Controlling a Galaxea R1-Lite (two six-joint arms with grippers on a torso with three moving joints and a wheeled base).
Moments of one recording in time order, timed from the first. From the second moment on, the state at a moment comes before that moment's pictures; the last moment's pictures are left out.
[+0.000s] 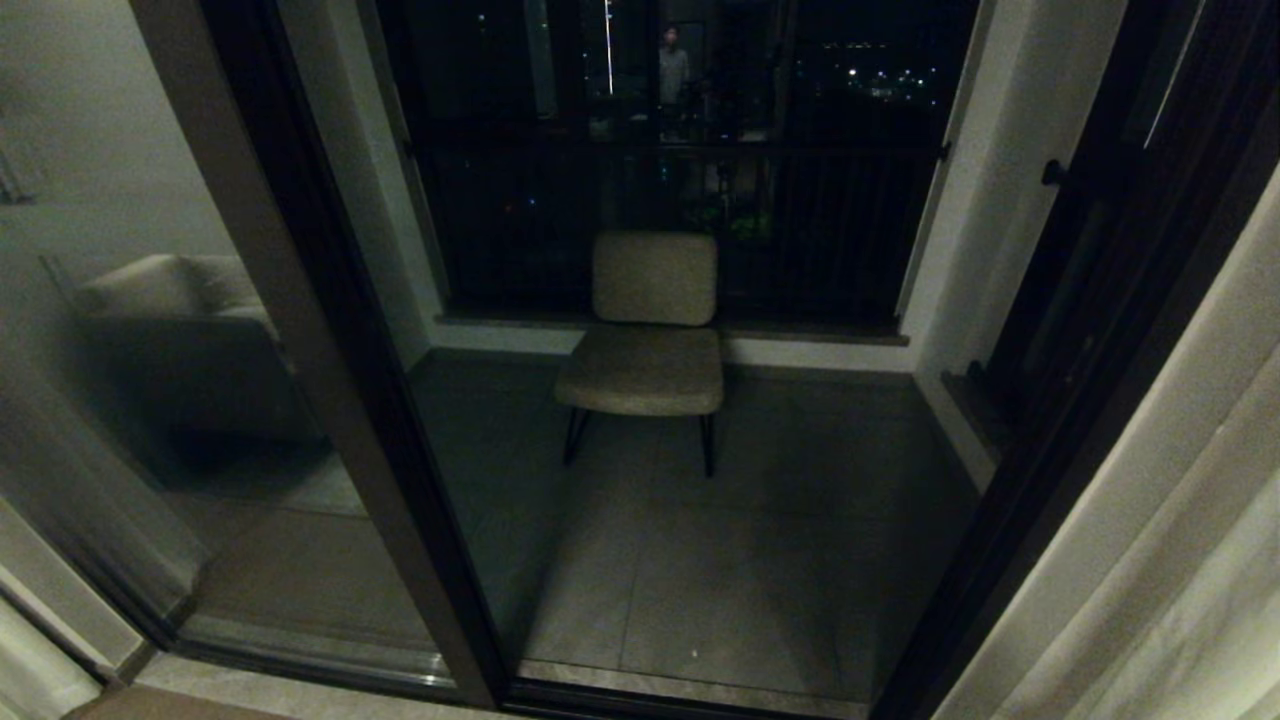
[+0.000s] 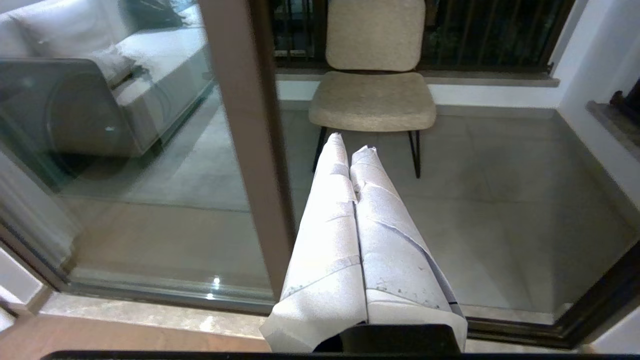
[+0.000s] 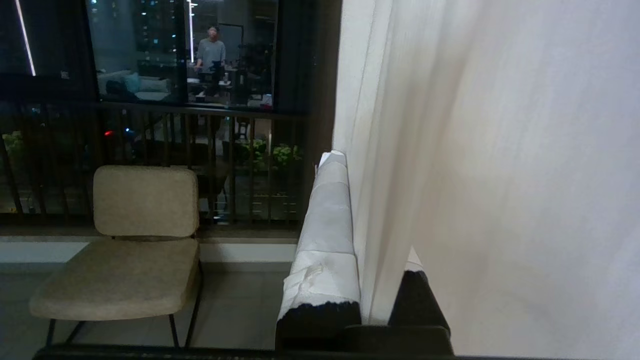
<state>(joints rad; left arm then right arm) 0.00 0.00 0.00 0.00 -0.01 0.01 -0.32 1.09 -0.83 -0.60 0.06 -0.07</state>
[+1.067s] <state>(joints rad) 0.00 0.00 0.00 0.00 -0.01 0.02 -0.32 1.07 -0.80 -0.59 0.06 -0.07</state>
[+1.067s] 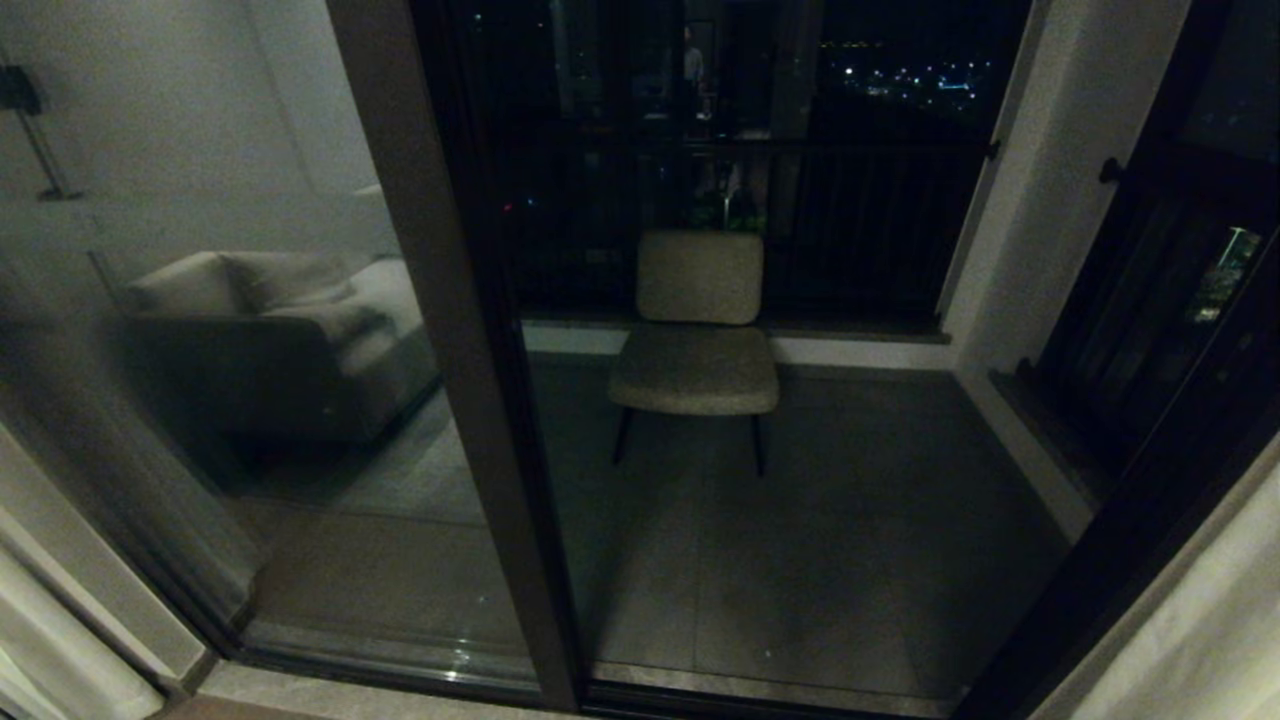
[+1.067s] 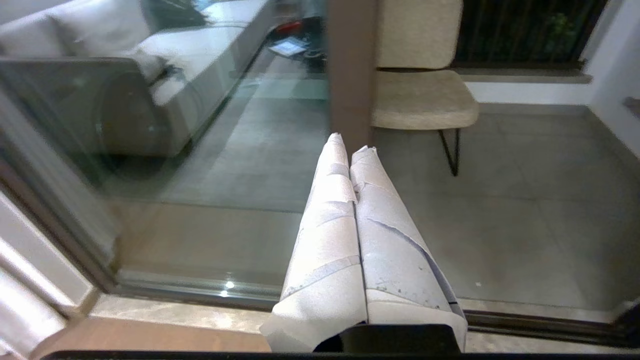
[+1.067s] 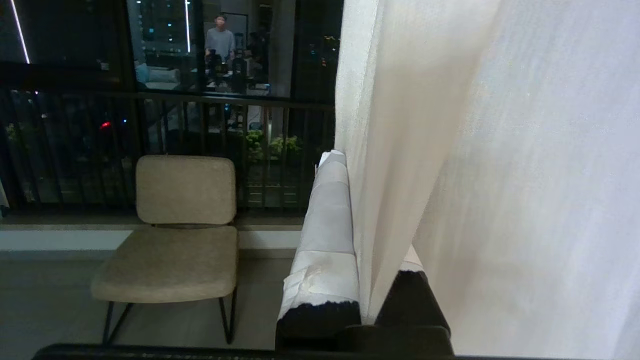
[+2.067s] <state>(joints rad) 0.00 0.00 0.00 0.00 -0.01 0.05 -0.32 1.10 -0.81 -0.59 0.06 -0.07</state>
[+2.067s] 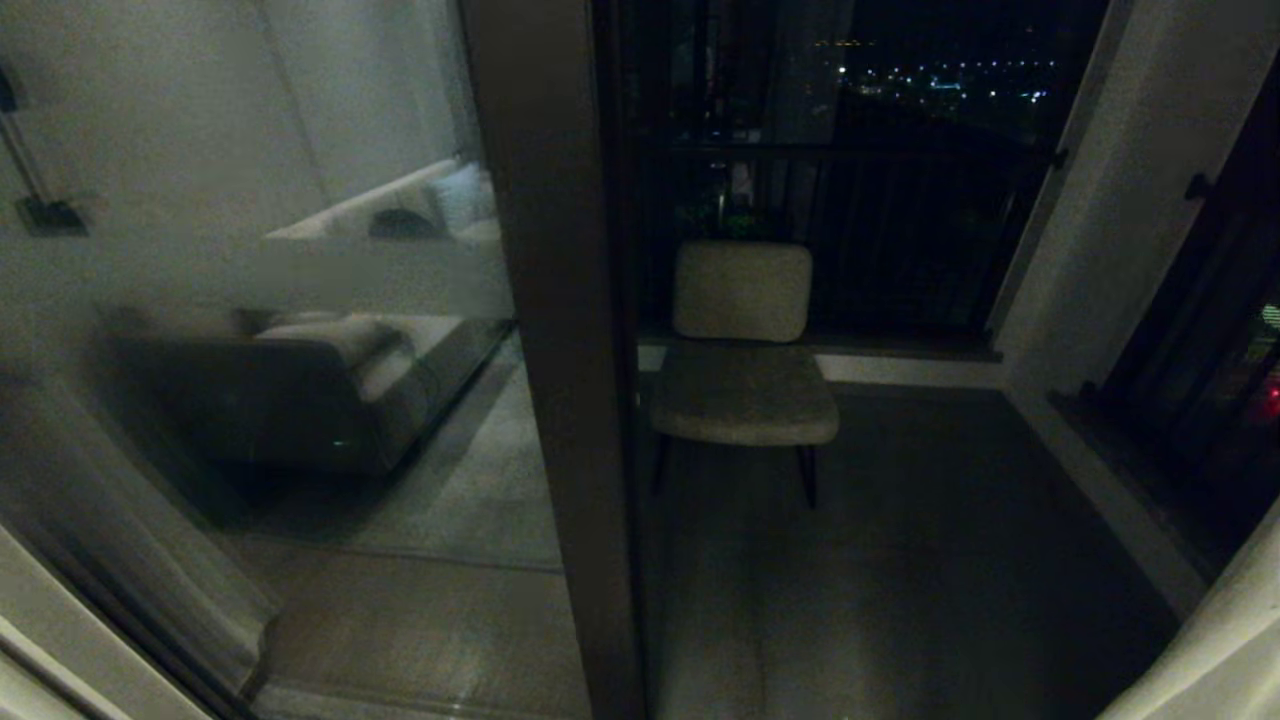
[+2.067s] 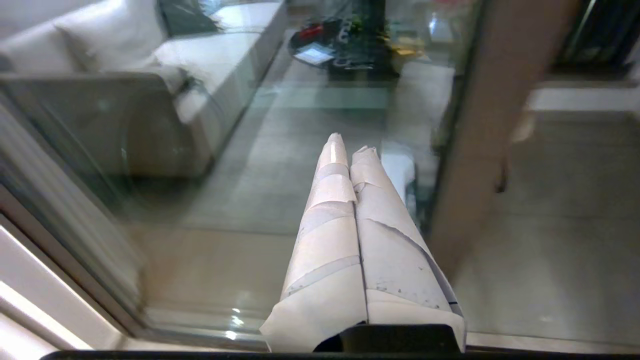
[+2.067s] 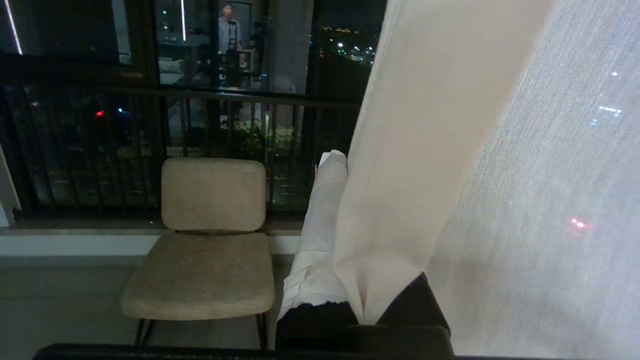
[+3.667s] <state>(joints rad) 0.00 0.00 0.00 0.00 -0.01 0.05 -0.31 1.10 -0.81 -0.59 0.07 -0.07</state>
